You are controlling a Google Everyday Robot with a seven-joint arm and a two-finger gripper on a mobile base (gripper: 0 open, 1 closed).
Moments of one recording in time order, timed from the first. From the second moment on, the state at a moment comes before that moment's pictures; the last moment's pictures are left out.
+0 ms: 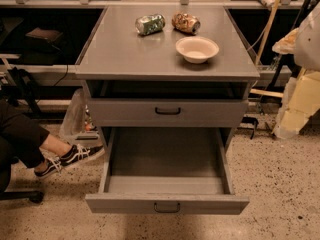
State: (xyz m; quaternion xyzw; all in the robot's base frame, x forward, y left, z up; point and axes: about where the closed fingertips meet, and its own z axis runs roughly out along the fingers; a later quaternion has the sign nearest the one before) arm 0.438 -0.217 0.976 -0.60 0.78 -0.03 0.16
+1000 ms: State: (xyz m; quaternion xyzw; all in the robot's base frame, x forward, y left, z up) arm 0.403 -0.233 0.875 -0.59 0.79 -0.01 0.14
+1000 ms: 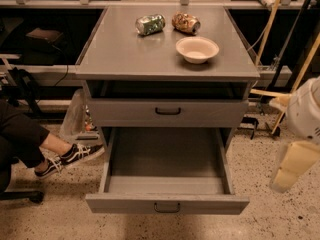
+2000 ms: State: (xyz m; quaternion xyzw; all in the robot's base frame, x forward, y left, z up) arm 0.368 -0.241 0.789 -0.58 0.81 0.02 0.08
